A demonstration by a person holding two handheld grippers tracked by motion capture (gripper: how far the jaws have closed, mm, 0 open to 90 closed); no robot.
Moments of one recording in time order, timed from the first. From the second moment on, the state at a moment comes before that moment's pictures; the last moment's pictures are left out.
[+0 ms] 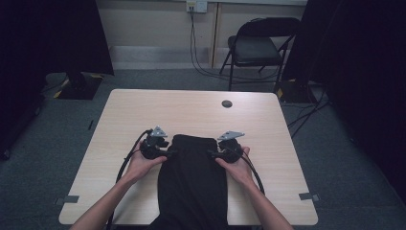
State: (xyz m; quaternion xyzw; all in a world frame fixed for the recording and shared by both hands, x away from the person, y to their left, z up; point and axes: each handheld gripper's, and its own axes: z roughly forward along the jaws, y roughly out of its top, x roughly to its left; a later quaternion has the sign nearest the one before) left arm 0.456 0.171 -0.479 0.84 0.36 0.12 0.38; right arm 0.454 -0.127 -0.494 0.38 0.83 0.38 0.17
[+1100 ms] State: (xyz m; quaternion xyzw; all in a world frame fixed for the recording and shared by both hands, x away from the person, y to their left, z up) left arm 0.438 0.180 -0.496 0.83 0.38 0.14 0.37; right arm 0.447 -0.108 -0.502 0.37 0.83 0.40 0.15
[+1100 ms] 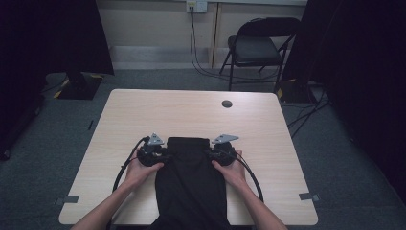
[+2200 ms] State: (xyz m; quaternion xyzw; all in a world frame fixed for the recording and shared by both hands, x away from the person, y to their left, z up) left arm 0.457 0.193 -0.419 0.77 0.38 0.17 0.48; right arm 0.469 -0.107 -0.402 0.34 0.78 0.49 0.19
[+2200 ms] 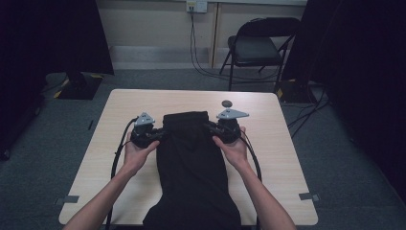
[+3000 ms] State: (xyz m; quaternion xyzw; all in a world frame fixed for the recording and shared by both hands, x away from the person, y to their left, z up) left arm 0.524 0.209 -0.252 0.69 0.39 0.30 0.53; right arm 0.539 -0.076 -0.247 0.31 0.72 0.55 0.28
